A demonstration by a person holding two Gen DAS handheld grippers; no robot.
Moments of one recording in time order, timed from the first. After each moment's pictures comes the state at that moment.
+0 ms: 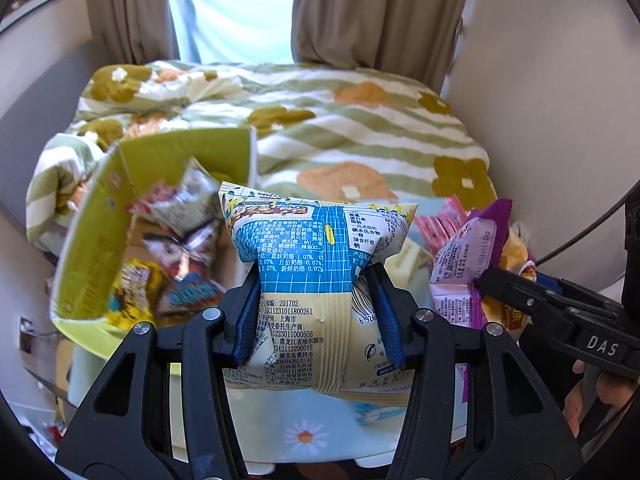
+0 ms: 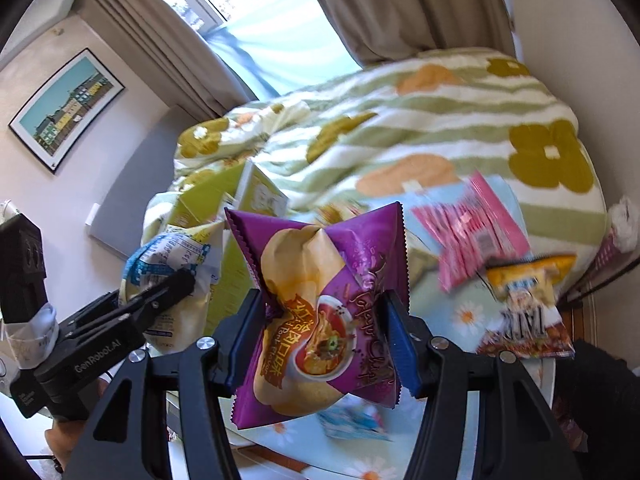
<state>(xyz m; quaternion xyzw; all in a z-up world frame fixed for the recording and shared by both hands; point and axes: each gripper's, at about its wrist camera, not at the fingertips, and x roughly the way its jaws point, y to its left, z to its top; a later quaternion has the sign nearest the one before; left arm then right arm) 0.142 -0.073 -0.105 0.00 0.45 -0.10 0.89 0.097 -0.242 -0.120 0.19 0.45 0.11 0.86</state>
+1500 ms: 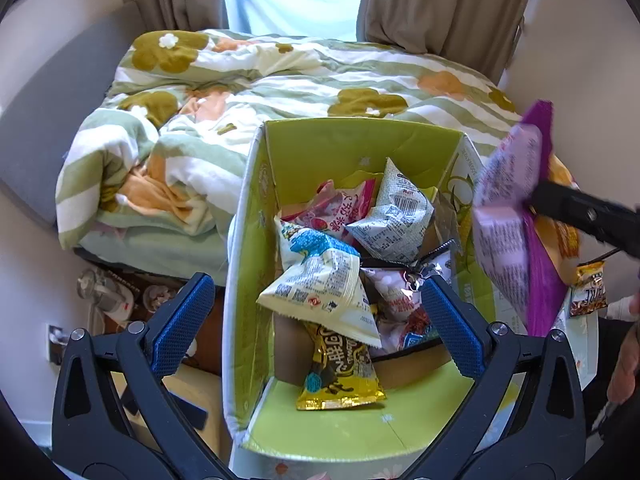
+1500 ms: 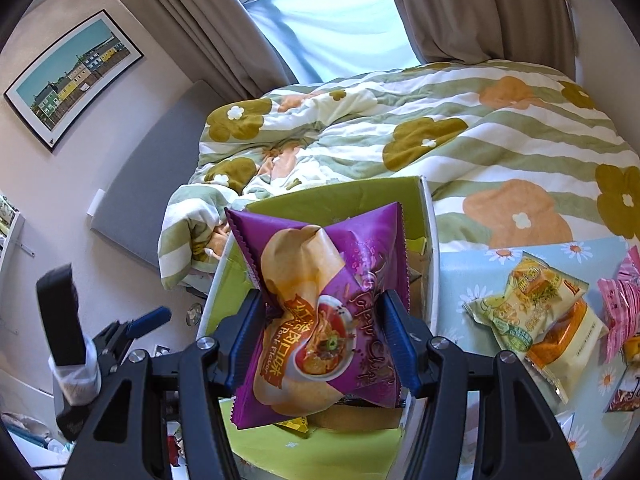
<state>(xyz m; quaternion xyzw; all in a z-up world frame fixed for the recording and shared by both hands) 0.253 0.166 -0.142 0.01 0.50 -0.06 0.87 0.241 -0.019 -0.115 0.16 0.47 0.14 0.86</state>
